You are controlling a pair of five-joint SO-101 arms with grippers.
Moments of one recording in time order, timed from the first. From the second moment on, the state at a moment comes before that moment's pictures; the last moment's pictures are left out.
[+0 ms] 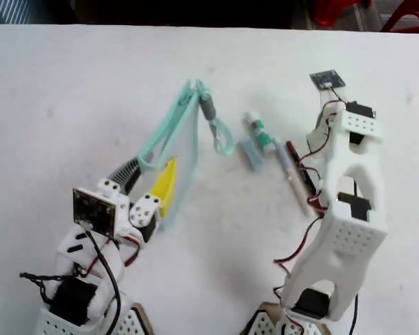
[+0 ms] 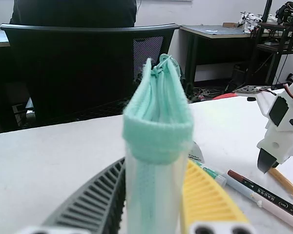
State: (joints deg) left arm 16.9 -104.9 82.8 39.3 4.0; right arm 15.7 33.5 -13.3 63.7 32.6
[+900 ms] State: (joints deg) left arm 16.9 -104.9 82.8 39.3 4.0; right arm 18.9 42.7 -26.0 68.8 30.8
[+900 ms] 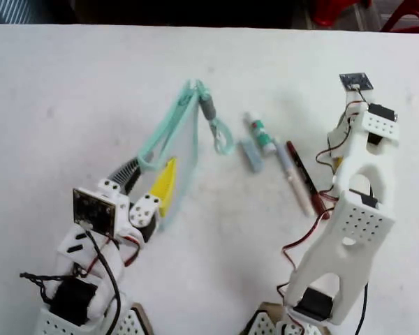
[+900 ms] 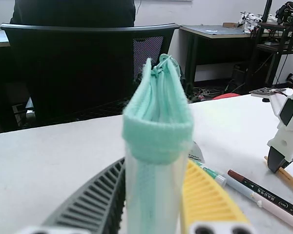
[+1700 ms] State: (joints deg) left arm 16.9 -104.9 82.8 39.3 4.0; right arm -9.4 -3.0 -44.0 96.8 24.8
